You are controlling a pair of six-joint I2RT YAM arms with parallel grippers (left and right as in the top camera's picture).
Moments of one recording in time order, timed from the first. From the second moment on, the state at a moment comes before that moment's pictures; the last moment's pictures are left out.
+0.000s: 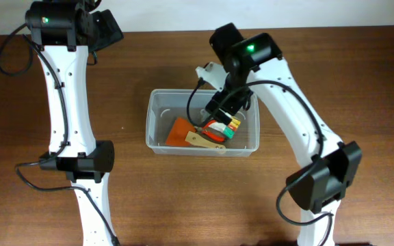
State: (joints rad) left arm -0.07 2.35 3.03 -1.69 -0.22 -0.50; right arm 0.45 2.07 2.15 -1.52 -0.05 -0.44
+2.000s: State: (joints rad) left arm -0.07 2.35 3.03 -1.69 -0.22 -0.50; right arm -0.26 1.58 1.16 -1.13 -0.01 -0.26
